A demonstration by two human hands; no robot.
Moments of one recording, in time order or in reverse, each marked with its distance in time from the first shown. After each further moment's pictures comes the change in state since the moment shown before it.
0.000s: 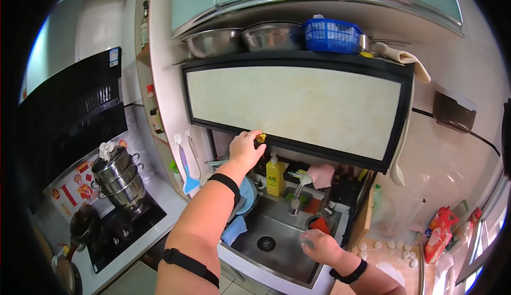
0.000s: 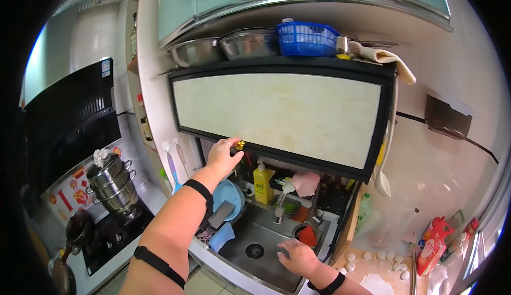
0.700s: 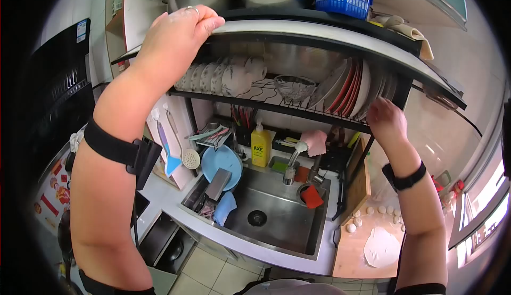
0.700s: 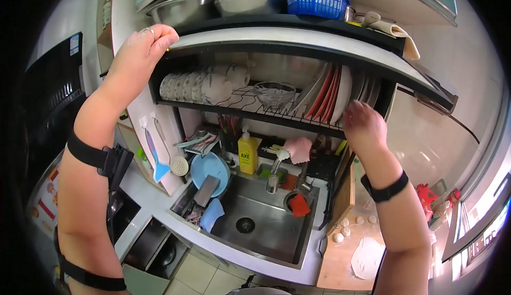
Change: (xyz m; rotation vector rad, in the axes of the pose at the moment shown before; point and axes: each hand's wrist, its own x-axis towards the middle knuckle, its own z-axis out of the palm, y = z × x) left_hand 0.050 0.027 -0.227 0.115 0.242 0.492; right_hand 0.113 -0.050 -0.201 -0.893 0.645 0.177
